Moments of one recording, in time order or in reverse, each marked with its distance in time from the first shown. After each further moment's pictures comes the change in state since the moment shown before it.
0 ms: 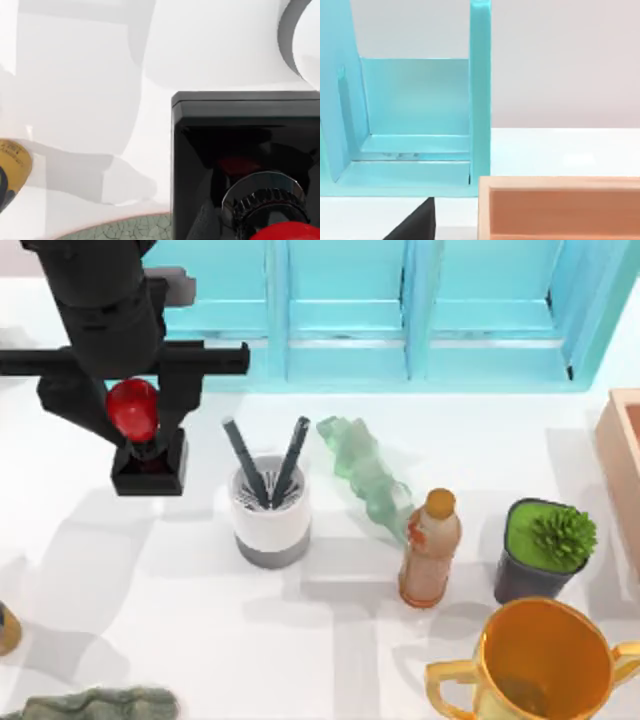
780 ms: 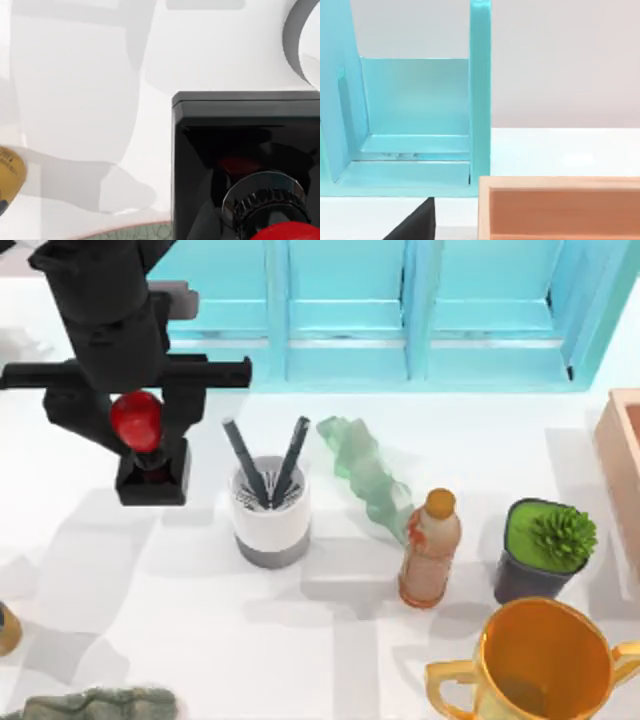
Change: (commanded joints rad) left arm -0.003 -0.010 -0.059 0.052 -0.001 -0.001; right arm 0.000 0.000 0.000 0.000 0.000 0.000
